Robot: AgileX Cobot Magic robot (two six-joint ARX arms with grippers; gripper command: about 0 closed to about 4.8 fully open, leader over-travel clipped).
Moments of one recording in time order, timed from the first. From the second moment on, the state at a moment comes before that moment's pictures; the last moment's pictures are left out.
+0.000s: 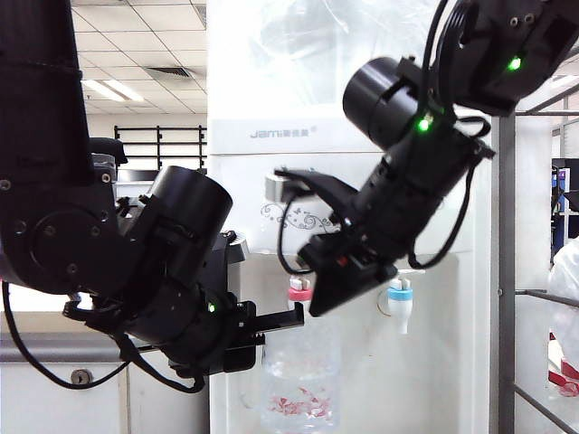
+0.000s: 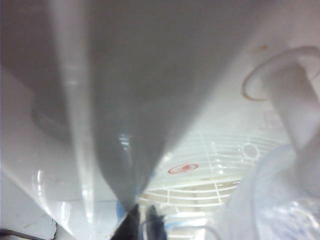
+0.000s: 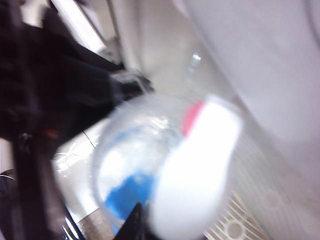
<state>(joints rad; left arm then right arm) -0.68 2.14 0.74 0.87 -0.29 -0.39 0.60 1.78 0.93 0.00 -0.16 -0.25</state>
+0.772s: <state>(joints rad) -0.69 2.14 0.74 0.87 -0.28 -0.39 0.60 1.61 0.93 -0.07 -0.17 -0.25</state>
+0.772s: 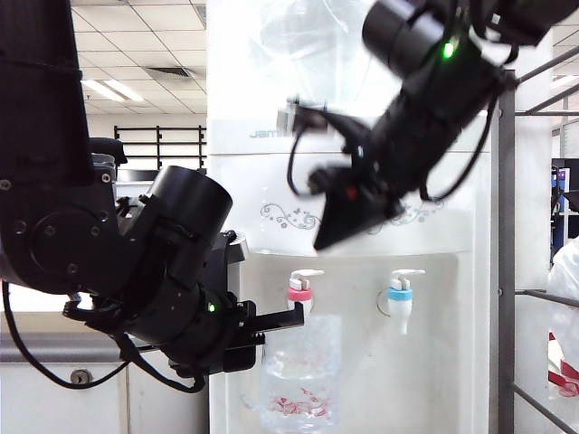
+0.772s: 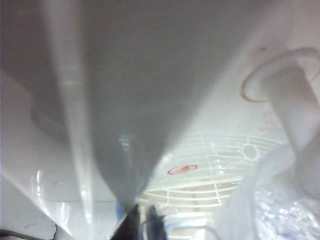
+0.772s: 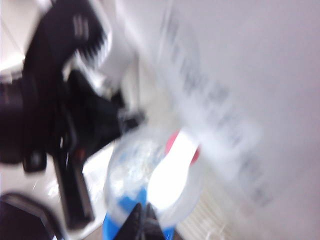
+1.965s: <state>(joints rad) -0.68 2.14 0.74 0.87 -0.28 -0.39 0.60 1.72 0.94 0.03 -0.15 -0.26</state>
